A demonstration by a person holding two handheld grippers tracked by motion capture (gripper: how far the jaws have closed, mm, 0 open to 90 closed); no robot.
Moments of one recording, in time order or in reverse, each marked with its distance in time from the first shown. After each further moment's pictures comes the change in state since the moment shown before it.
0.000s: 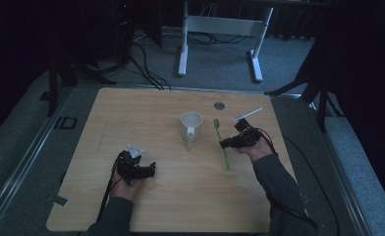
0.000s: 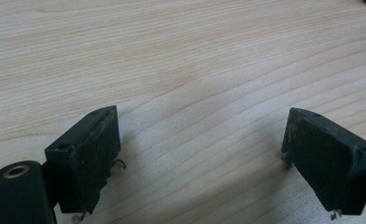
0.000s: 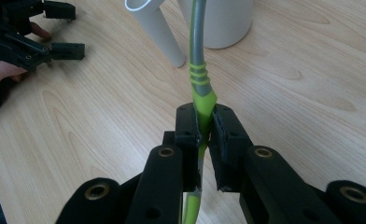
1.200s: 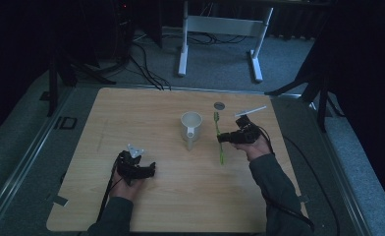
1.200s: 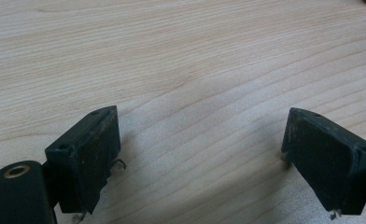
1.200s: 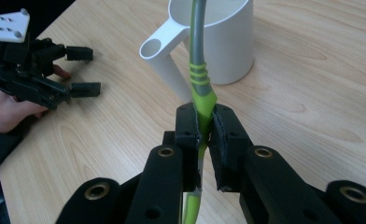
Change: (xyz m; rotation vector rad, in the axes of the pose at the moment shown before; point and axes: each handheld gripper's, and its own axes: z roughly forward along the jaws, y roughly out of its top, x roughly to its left) left arm 0.000 0.000 0.000 0.001 0.001 0.000; right arm 0.001 0.006 -0.004 -0.132 0.033 0.037
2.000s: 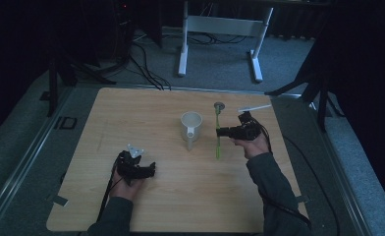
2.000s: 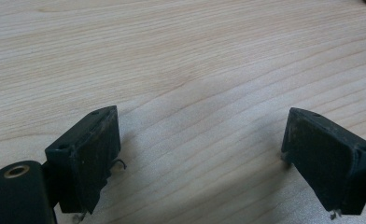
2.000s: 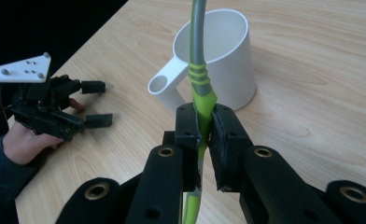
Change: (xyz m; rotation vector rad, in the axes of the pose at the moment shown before) left arm 0.000 0.000 0.000 -0.001 0.000 -0.001; right arm -0.002 0.006 -0.004 -0.113 0.036 0.056
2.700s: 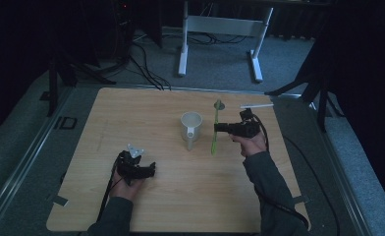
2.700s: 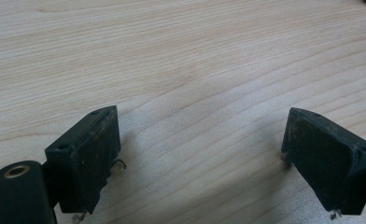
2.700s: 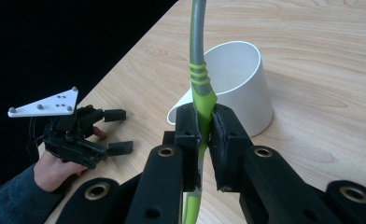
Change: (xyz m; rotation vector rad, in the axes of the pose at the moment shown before) left arm 0.000 0.000 0.000 0.000 0.000 -0.001; right arm 0.000 0.005 0.000 -0.096 0.068 0.057
